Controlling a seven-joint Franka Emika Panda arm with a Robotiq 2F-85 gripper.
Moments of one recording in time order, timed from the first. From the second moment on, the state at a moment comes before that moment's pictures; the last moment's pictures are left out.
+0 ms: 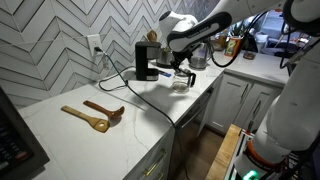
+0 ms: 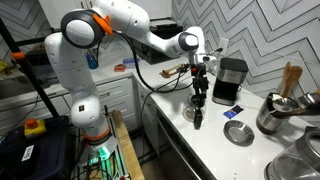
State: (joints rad) arm -0.05 0.00 -0.06 -2.01 -0.60 1.88 0.46
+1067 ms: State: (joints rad) arm -0.08 -0.04 -0.08 -2.01 -0.63 1.83 0.46
